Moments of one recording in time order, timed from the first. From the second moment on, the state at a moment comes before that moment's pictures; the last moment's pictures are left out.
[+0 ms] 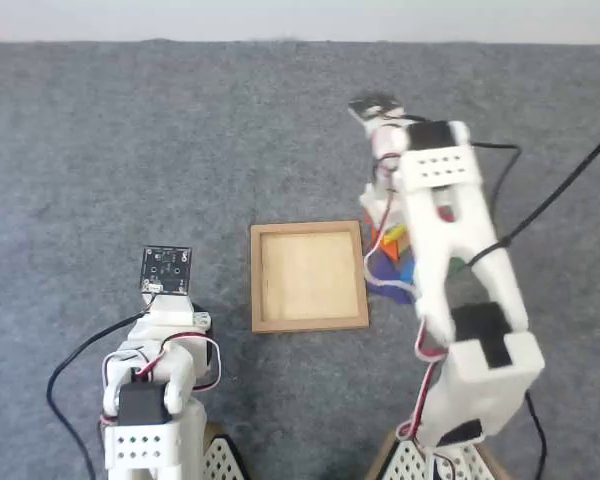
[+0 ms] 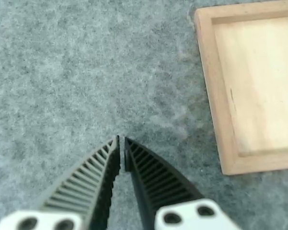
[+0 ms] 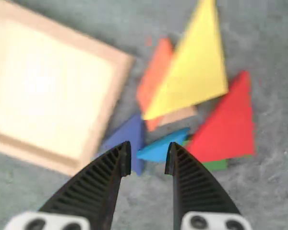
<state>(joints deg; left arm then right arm) -8.5 -103.0 97.1 72.0 0.7 -16.2 11.5 -8.5 88.7 15.2</state>
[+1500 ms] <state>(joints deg) -8.5 -103.0 97.1 72.0 0.7 -1.0 30.6 -6.3 72.7 12.2</state>
